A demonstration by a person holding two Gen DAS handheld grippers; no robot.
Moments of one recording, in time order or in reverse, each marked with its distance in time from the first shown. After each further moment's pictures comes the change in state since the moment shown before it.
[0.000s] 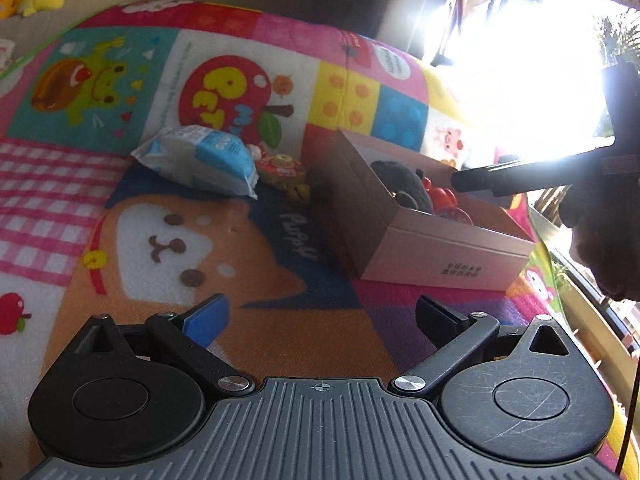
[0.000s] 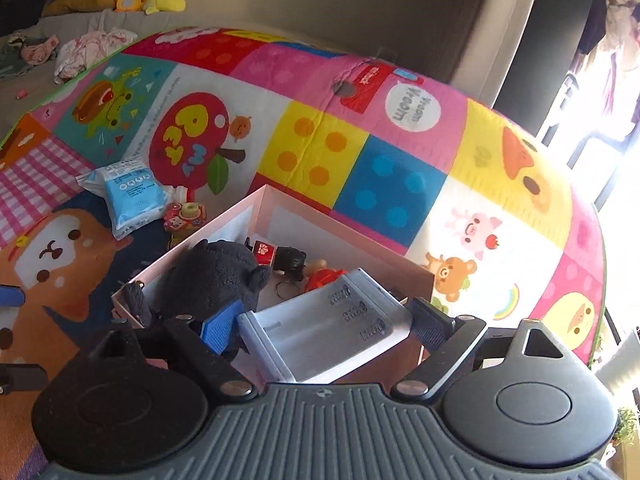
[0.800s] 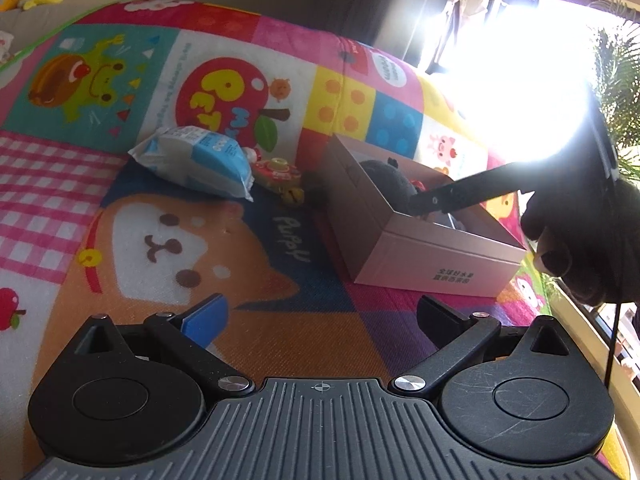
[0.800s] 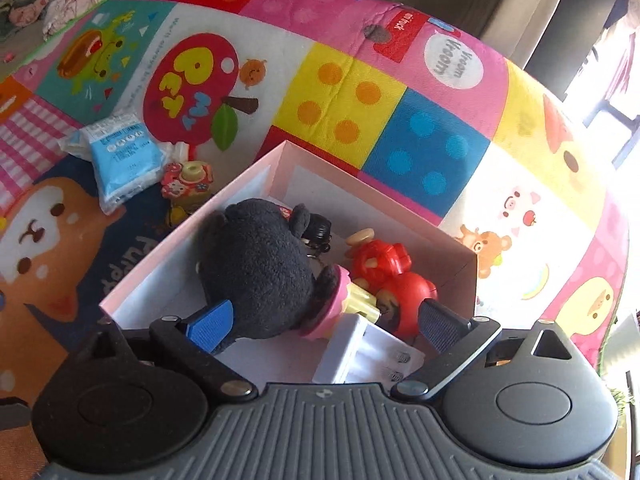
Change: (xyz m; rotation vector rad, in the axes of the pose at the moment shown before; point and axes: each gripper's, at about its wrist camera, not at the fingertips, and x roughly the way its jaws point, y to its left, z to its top) left arm -0.003 0.002 0.002 -0.016 -0.013 -0.028; right arm 0.037 0.026 0.010 -0.003 0.143 0.016
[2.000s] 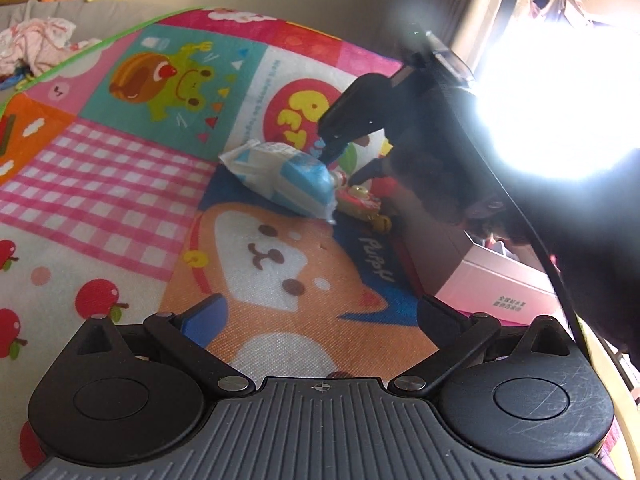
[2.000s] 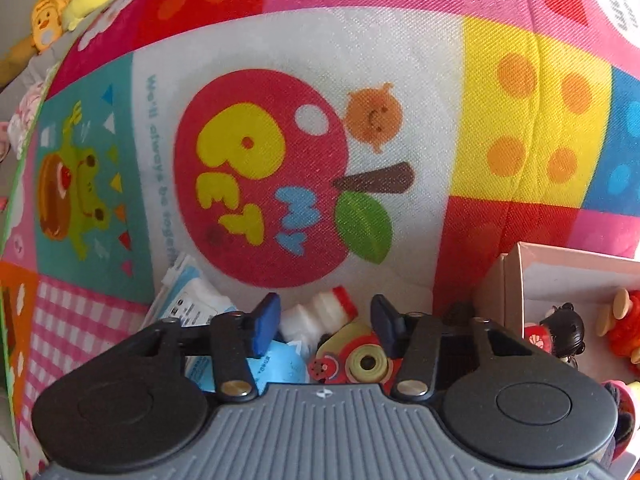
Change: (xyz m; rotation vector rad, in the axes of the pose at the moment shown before) left arm -0.030 0.044 0.001 -0.110 -0.054 0.118; right arm 0.125 0.080 0.132 0.409 0.194 0.250
